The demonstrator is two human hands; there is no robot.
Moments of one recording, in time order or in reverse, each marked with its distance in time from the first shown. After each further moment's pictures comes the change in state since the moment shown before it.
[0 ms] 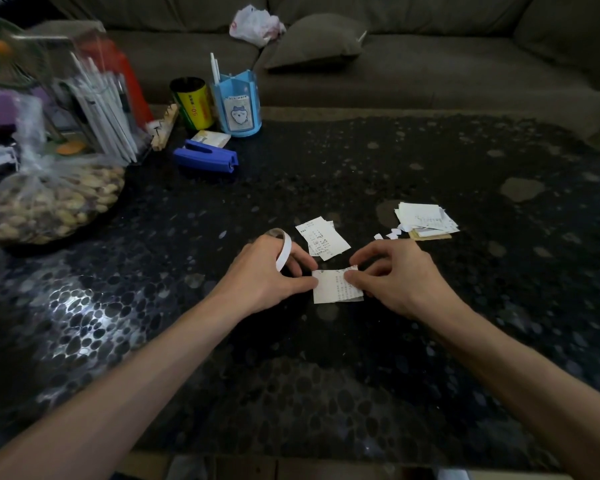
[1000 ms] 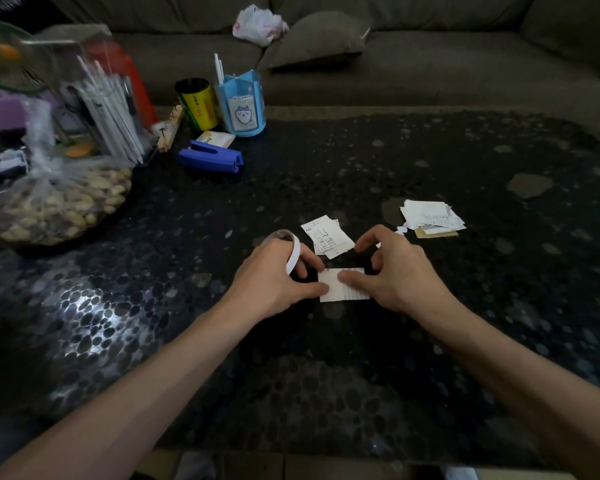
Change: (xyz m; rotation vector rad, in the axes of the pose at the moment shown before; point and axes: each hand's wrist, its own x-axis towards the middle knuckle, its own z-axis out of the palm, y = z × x) left_hand -0.005 0.005 0.005 0.070 0.027 -0.019; right_hand 0.002 -0.014 0.009 -0.193 0.063 -0.024
